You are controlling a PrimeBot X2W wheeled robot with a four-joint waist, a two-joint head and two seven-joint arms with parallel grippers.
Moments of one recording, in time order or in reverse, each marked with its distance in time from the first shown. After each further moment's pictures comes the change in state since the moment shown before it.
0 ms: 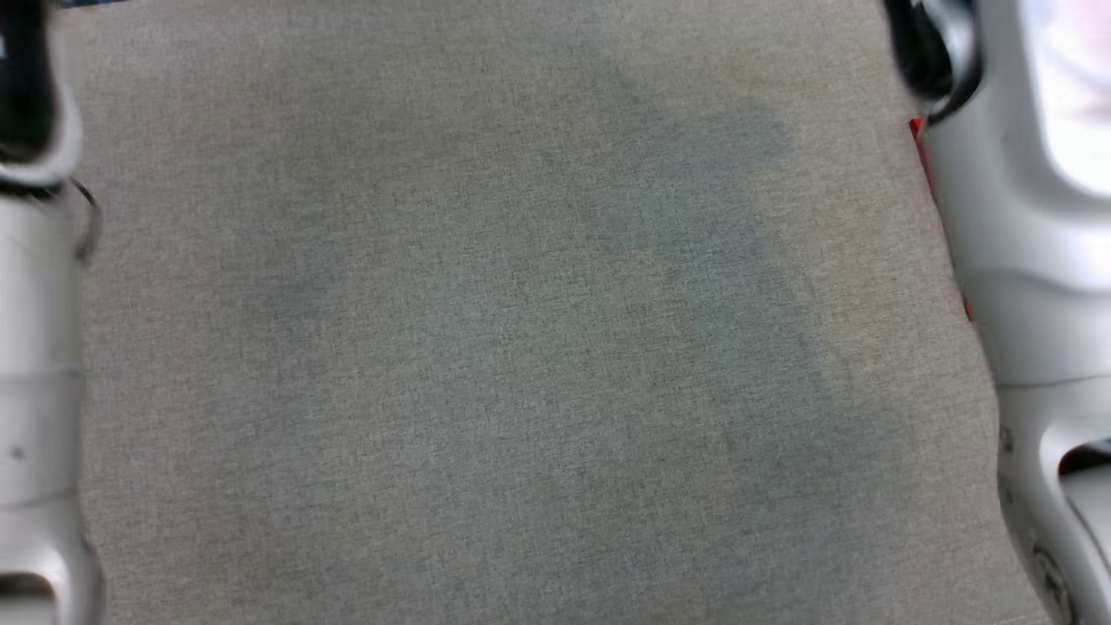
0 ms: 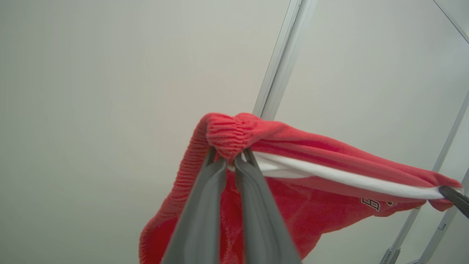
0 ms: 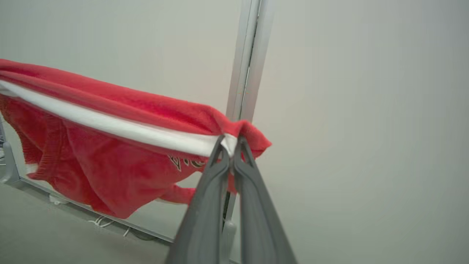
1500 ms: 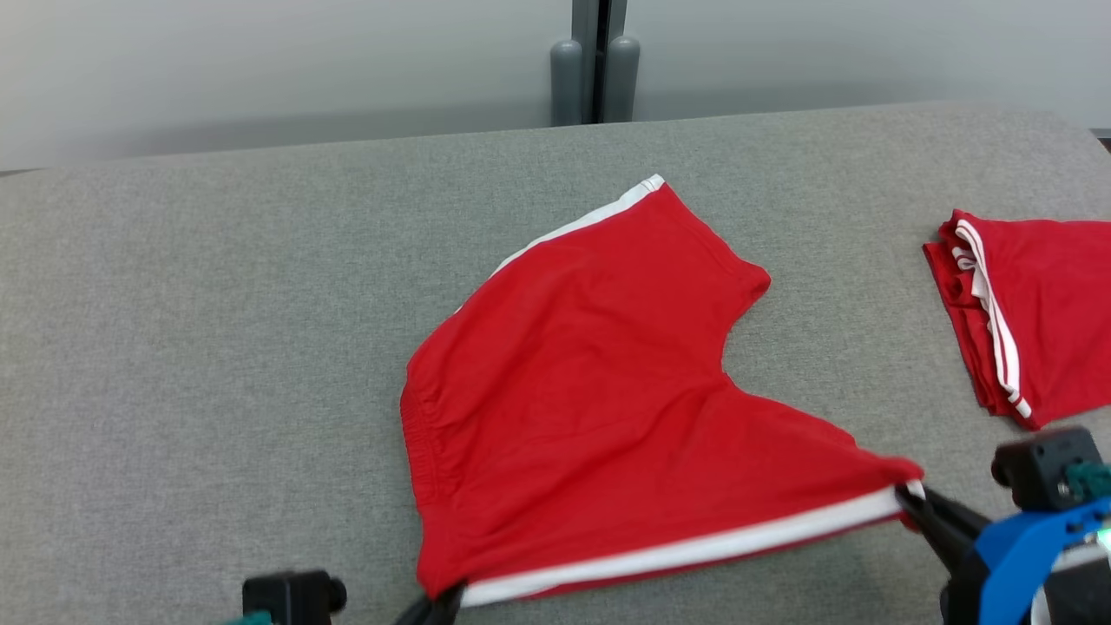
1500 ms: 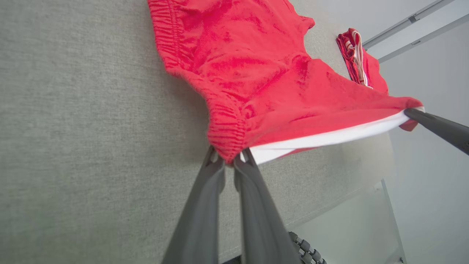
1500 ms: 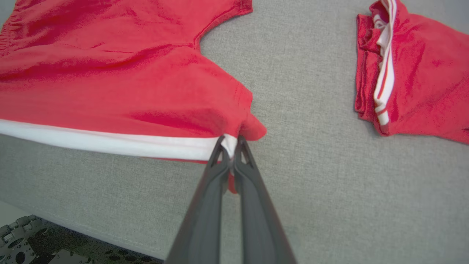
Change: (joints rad) left arm 1.282 0.107 -0.371 -0.768 -0.181 0.404 0.375; right arm 1.439 -0.157 -0.276 -1.096 0.135 -0.001 1.029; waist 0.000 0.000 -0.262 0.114
